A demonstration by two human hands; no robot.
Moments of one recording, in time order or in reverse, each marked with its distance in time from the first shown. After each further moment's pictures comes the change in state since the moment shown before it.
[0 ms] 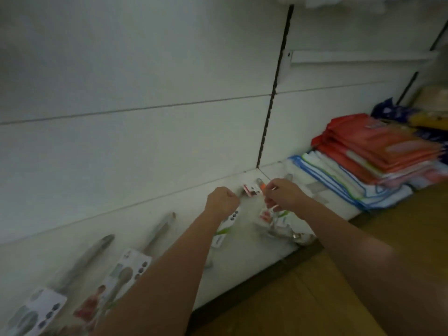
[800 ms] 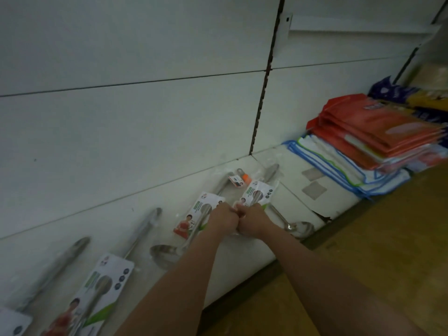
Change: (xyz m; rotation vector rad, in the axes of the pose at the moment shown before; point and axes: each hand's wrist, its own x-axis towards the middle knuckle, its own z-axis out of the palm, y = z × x) left_hand 0.034 -0.047 0.054 0.132 -0.124 -0.069; right_hand 0.029 0.042 0.092 -0.470 -0.192 -0.080
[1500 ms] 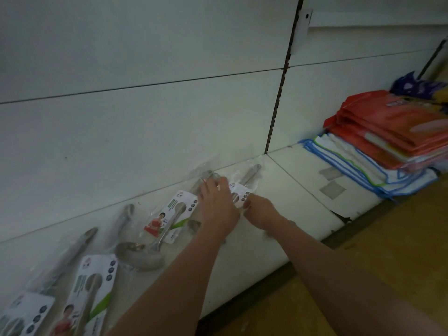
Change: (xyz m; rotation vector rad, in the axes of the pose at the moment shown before) left_hand -0.022 -0.007 -0.041 0.520 0.428 0.221; right_hand 0.012 -0.021 -0.002 0.065 0.129 0.022
